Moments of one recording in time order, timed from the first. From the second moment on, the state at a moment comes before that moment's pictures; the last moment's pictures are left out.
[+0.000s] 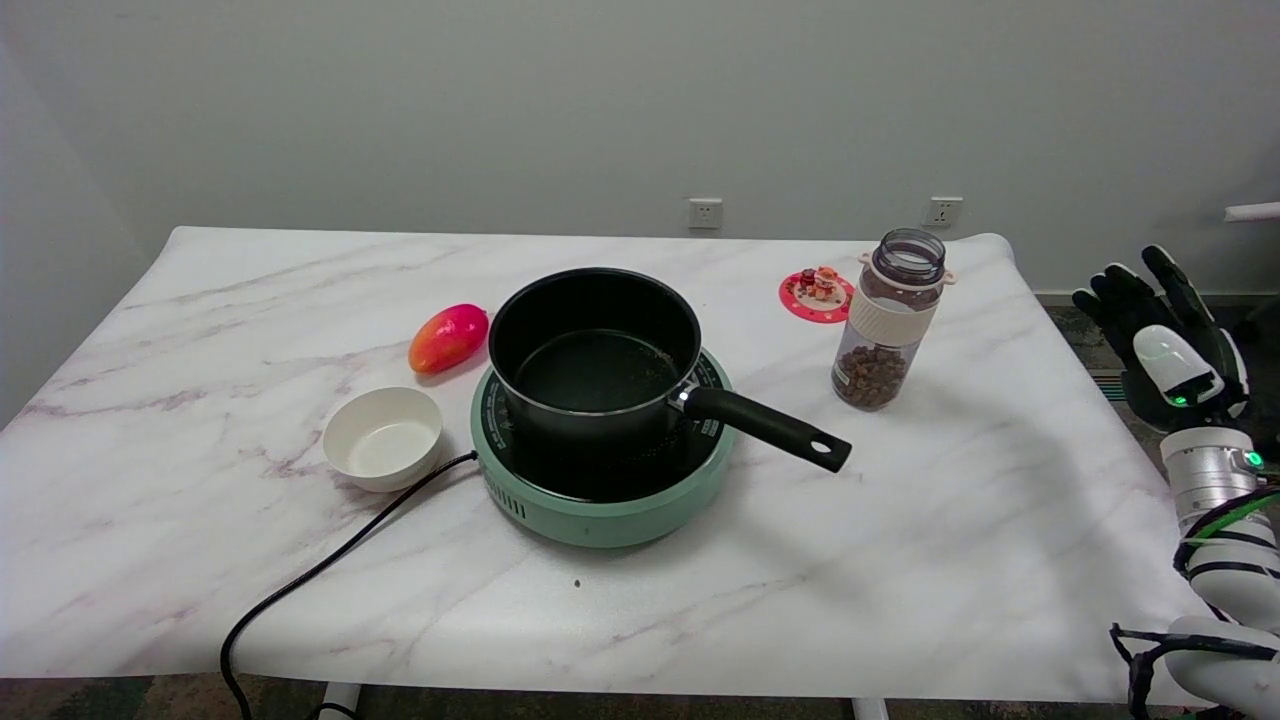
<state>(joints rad) -0.17 -0.90 -1.58 0.76 0.96 0.98 2.03</state>
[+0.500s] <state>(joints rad) -0.15 -0.89 -1.58 0.75 0.79 0.92 2.03</state>
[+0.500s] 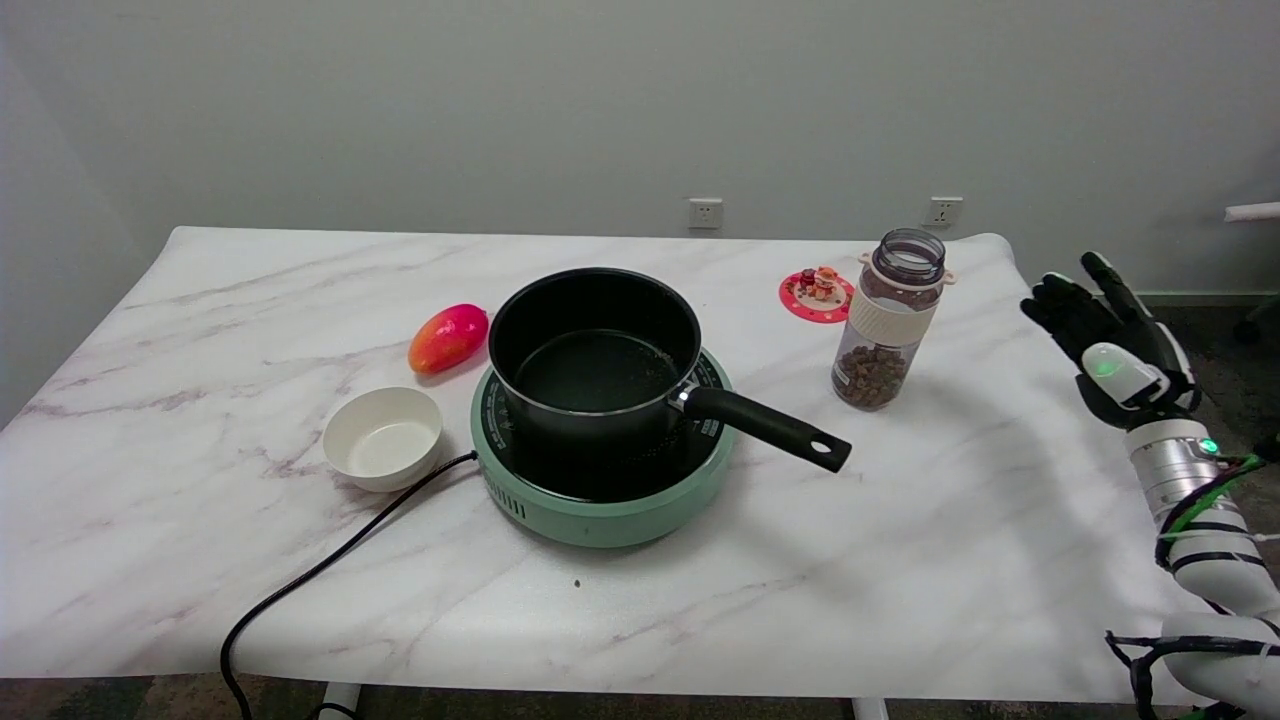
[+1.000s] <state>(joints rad) -0.04 -0.89 -1.60 0.70 0.55 0.86 2.03</state>
